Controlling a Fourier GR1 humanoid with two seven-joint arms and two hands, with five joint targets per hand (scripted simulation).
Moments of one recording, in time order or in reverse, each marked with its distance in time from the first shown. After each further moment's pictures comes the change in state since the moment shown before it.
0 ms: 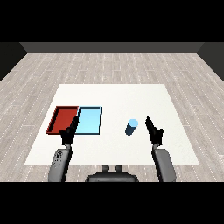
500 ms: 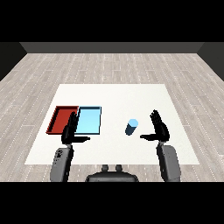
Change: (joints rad) left arm -0.019 -0.054 0.036 -0.033 0.052 -0.020 -0.222; right arm -0.063 -0.027 -0.119 -0.006 -0.149 0.137 -0.165
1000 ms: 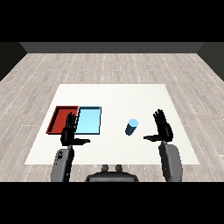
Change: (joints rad) left arm 0.017 -0.022 0.021 0.030 0.060 -0.051 -0.231; right arm -0.020 -0.021 -0.064 0.069 -0.096 0.126 -0.149
